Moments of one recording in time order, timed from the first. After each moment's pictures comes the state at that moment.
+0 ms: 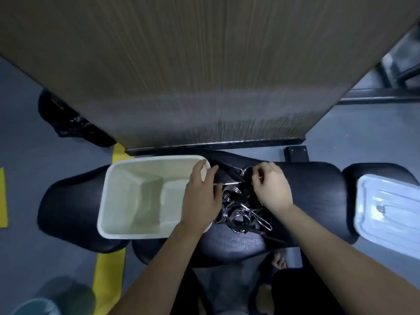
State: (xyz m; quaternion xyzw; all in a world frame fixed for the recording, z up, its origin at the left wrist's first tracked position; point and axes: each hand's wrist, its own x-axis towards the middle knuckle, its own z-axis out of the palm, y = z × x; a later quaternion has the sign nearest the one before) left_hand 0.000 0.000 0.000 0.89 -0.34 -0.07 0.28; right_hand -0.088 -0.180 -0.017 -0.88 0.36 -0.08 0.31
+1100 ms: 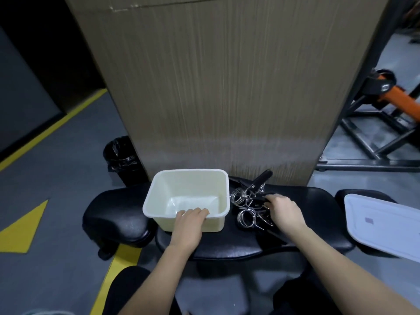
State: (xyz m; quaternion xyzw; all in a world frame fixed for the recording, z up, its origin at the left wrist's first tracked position) left_hand -0.082 0.148 -0.017 0.93 -0.37 0.03 0.08; right_hand -0.211 -0.112 0.008 -0.95 0.26 -0.10 0.16
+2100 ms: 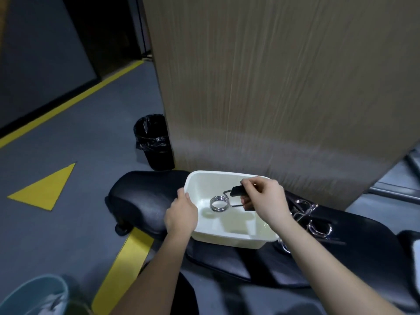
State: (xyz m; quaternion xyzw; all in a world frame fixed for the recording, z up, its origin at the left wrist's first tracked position) left_hand 0.015 0.208 -0.015 0.96 0.02 -0.04 0.28; right_hand -0.064 0.018 0.068 -0.77 0.21 -0.12 0.59
